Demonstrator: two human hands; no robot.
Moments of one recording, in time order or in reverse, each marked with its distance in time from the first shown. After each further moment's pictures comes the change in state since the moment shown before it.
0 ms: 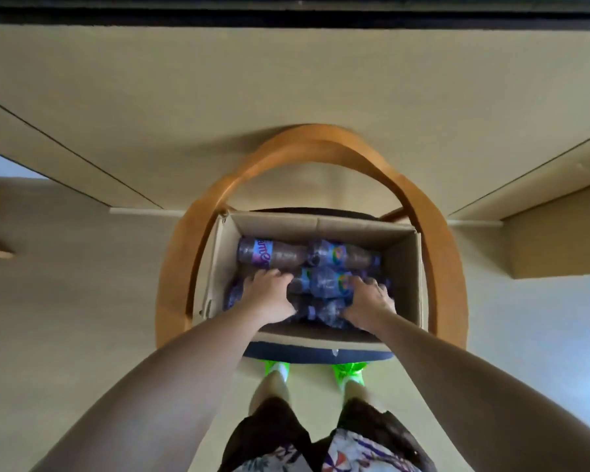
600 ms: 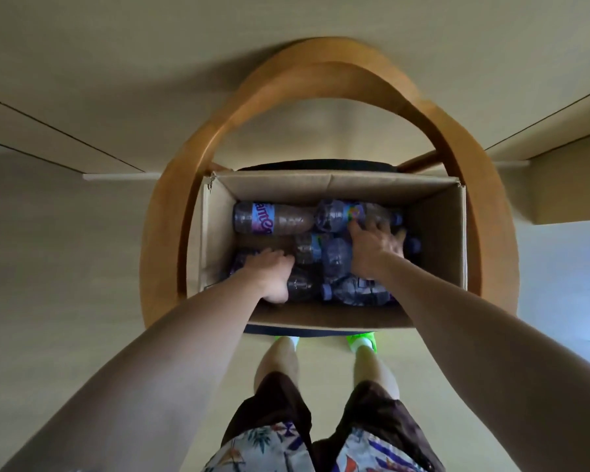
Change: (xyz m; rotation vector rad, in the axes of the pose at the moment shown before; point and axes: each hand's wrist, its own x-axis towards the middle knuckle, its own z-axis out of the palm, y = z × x) left_hand 0.069 -0.040 0.044 0.232 -0.257 0.137; right_hand 0.095 -0.021 0.031 -0.356 -0.014 -0.013
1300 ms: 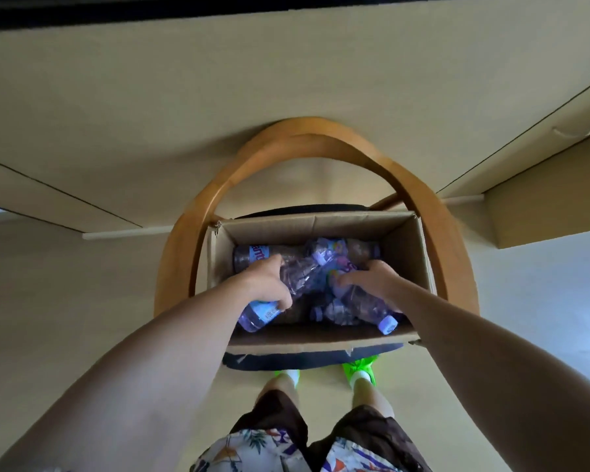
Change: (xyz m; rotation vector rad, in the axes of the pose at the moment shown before) left_hand -0.044 -0.008 -0.067 -0.507 0.064 -0.081; right_hand -0.059 0.031 -0.026 1.084 -0.095 0.219
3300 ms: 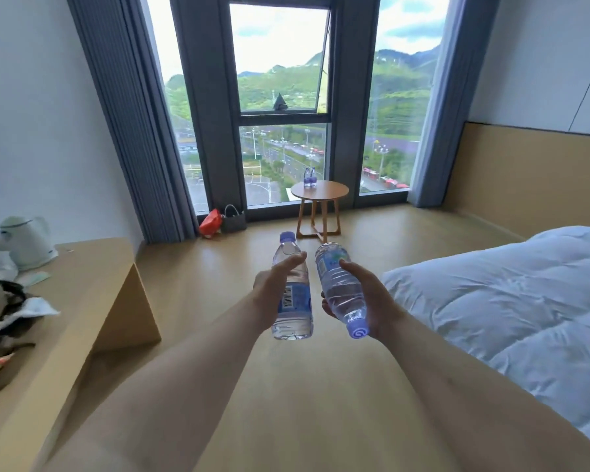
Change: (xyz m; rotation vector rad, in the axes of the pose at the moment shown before) left_hand -0.384 1.060 0.656 0.104 -0.817 0.980; right_hand -0.515 0.761 -0.642 1.879 1.284 -0.605
